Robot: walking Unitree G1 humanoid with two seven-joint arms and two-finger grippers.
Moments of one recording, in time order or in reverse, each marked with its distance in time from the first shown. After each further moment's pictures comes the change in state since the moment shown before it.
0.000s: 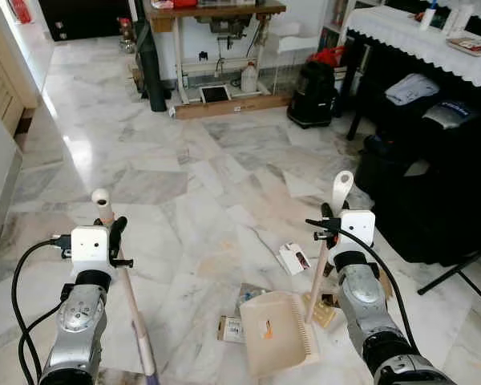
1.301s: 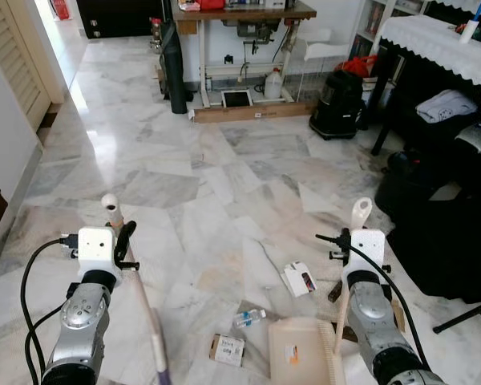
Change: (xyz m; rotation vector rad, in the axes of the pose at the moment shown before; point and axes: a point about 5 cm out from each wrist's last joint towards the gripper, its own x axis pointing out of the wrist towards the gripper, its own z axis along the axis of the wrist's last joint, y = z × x) left arm 0.007 -0.008 -0.007 -0.067 0.056 -0.098; right arm -0.021 -0.022 -0.034 -0.085 0.188 -0.164
